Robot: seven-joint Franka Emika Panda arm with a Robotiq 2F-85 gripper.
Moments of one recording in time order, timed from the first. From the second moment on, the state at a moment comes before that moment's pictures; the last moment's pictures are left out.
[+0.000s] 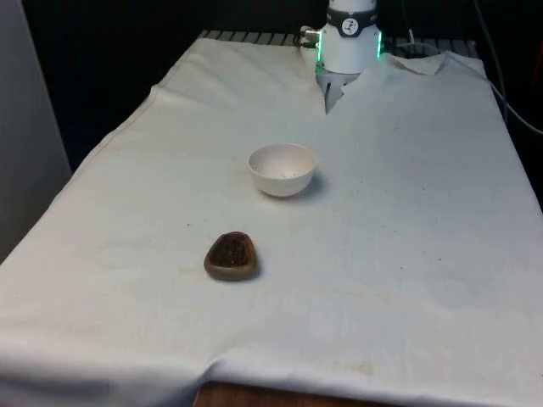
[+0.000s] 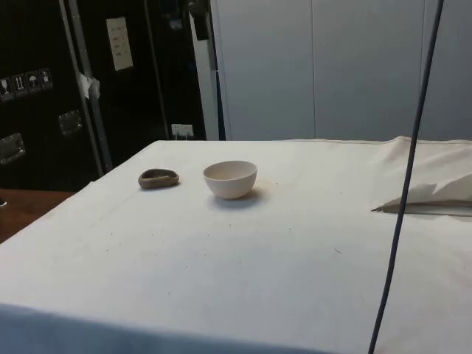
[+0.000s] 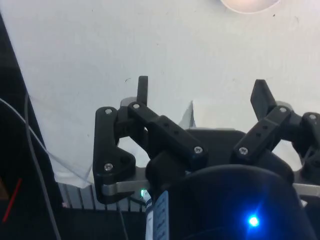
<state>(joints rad) 0.02 0.06 -0.02 -1.86 0.02 1.85 -0.03</state>
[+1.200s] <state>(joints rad) 0.01 0.31 -0.02 -1.63 0.02 1.91 -0.04</state>
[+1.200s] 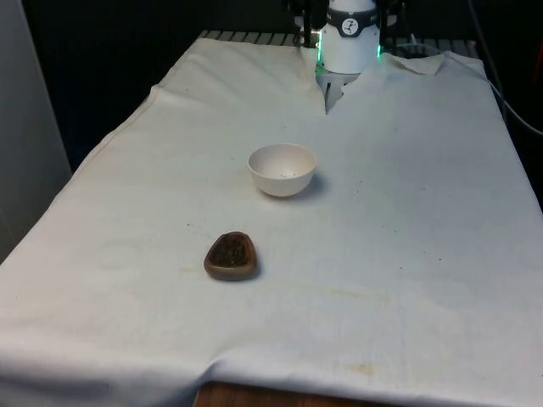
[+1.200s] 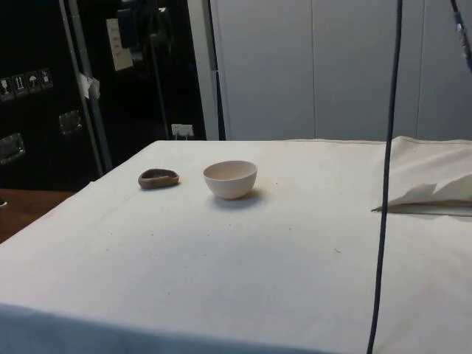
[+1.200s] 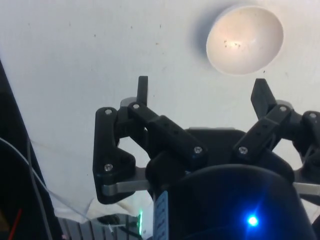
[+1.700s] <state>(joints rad) 0.01 0.42 -0.04 -1.53 0.02 1.91 -0.10</state>
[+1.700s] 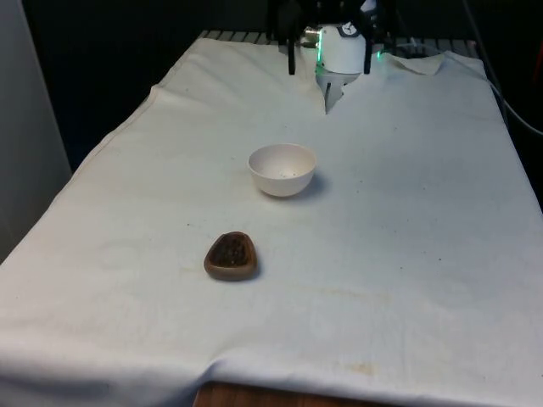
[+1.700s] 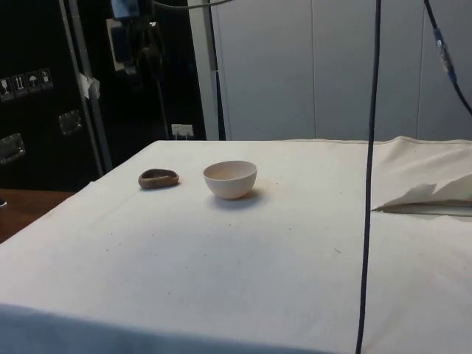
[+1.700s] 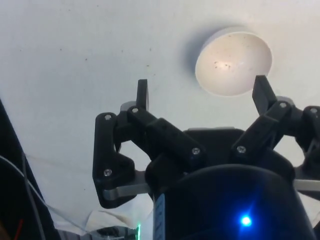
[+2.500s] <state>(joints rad) -0.01 0.54 -0.11 -1.45 0.05 1.99 -0.27</state>
